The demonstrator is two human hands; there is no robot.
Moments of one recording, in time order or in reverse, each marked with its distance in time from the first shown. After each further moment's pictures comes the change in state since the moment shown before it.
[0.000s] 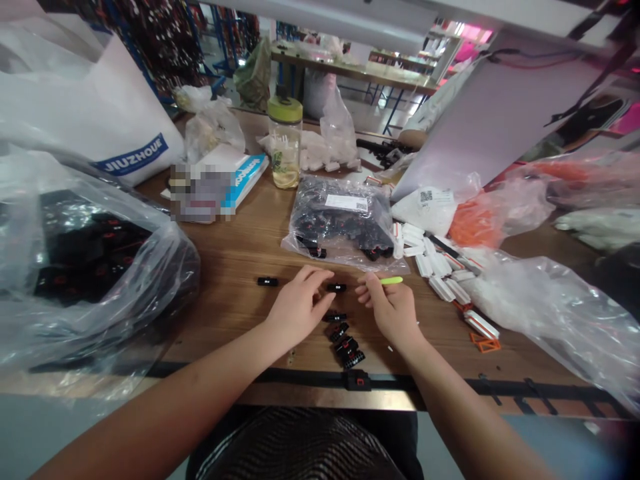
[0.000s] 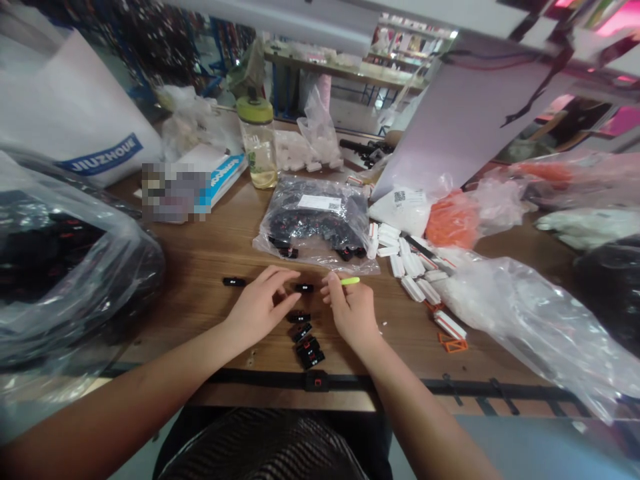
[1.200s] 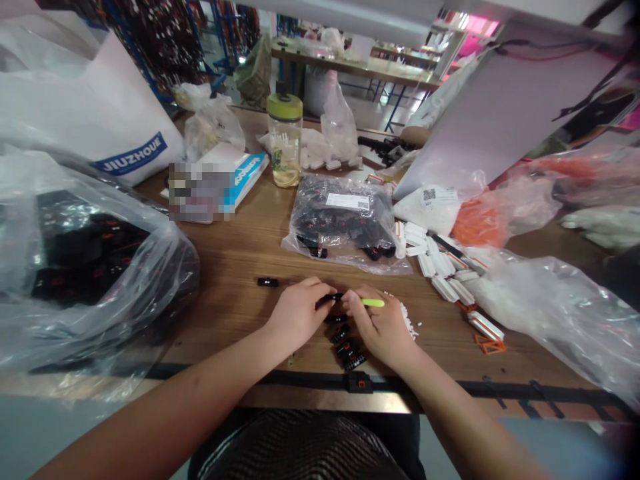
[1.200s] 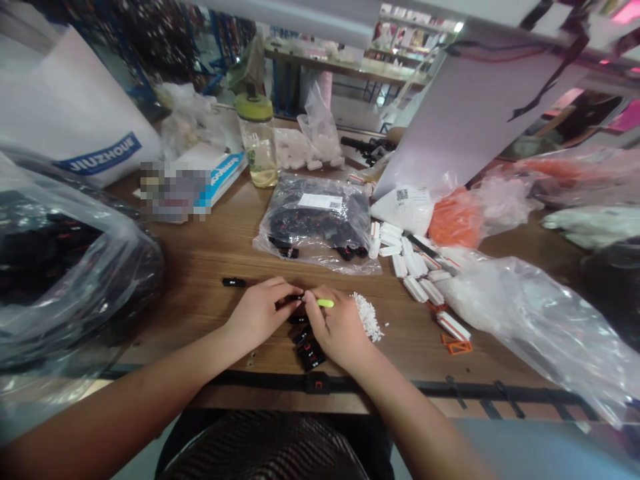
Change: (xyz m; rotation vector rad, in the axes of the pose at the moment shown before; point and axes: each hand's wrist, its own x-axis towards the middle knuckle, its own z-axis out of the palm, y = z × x) left_hand 0.001 -0.003 0.005 0.042 -0.094 -0.033; right_hand -0.018 -0.019 0.005 -0.243 -0.230 -0.286
